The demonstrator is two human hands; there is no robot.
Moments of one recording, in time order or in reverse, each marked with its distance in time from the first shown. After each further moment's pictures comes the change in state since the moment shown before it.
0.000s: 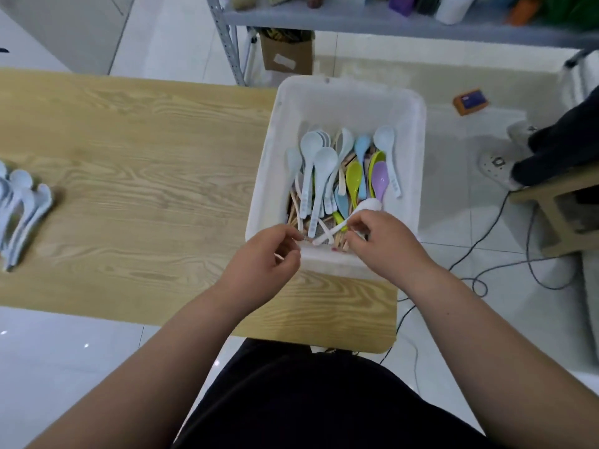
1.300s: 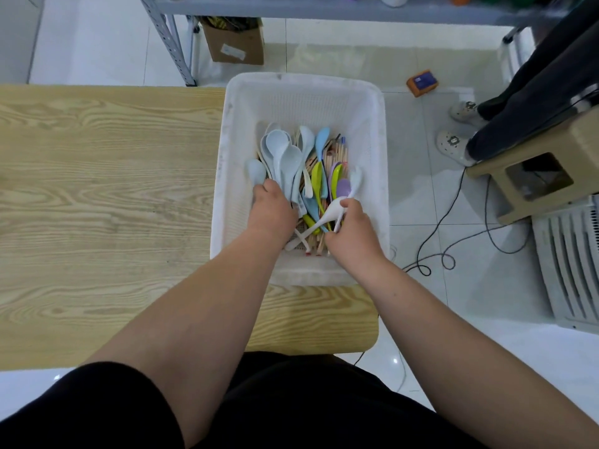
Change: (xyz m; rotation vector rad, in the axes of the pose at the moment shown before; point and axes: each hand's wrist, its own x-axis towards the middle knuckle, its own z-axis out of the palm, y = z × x) left_hand 0.153 -0.006 0.071 0.362 0.056 -0.268; right_hand 0.037 0.020 0.029 0.196 0.171 0.383
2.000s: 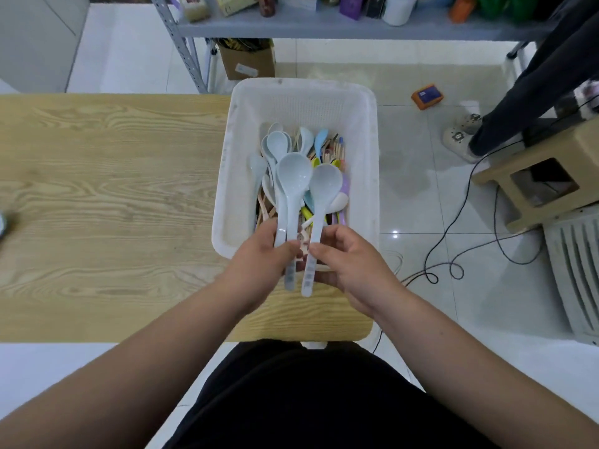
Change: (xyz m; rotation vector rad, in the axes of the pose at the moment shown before) left_hand -0.150 -0.015 -0.043 -0.794 -0.276 0.073; right_hand -0.097 0.010 -0.017 0.872 -0.367 -0.015
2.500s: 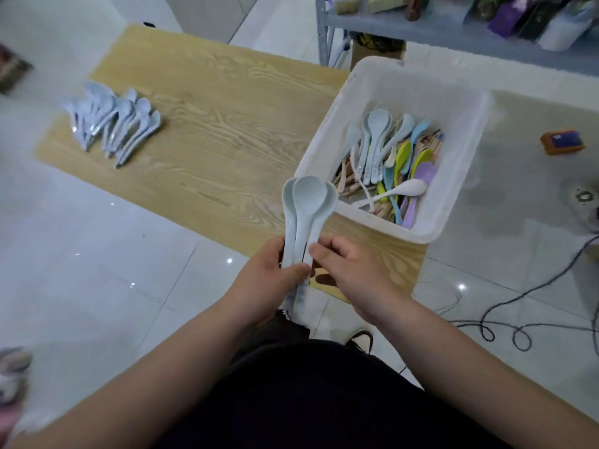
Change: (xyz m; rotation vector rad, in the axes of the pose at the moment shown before) left_hand -0.162 -0.055 0.025 -0.023 0.416 -0.095; right_hand -0.067 0.050 0.036 -0.345 -0.435 -0.008
